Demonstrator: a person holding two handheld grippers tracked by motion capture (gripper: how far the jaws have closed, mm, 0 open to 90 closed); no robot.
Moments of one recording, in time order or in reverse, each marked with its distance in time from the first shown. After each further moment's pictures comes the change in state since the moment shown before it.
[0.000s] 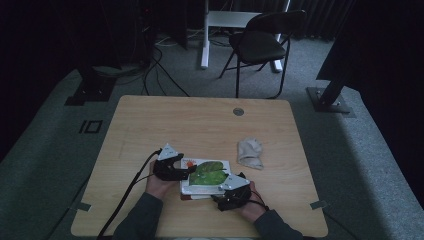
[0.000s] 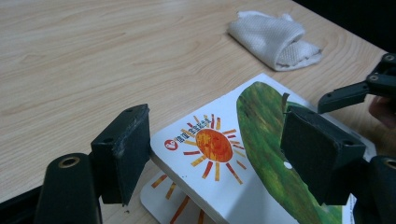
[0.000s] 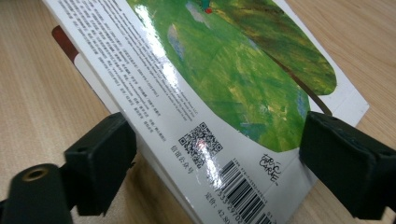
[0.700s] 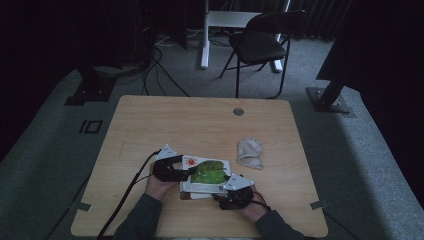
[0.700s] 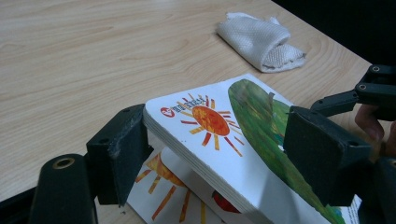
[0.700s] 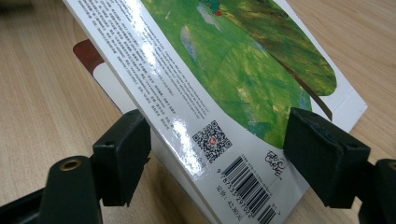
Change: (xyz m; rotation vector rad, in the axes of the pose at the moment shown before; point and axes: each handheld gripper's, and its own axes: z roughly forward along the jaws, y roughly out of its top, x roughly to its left) left arm 0.001 -0.002 -0.003 0.001 -0.064 -0.054; right arm 0.000 -0.001 -0.009 -0.040 0.024 0.045
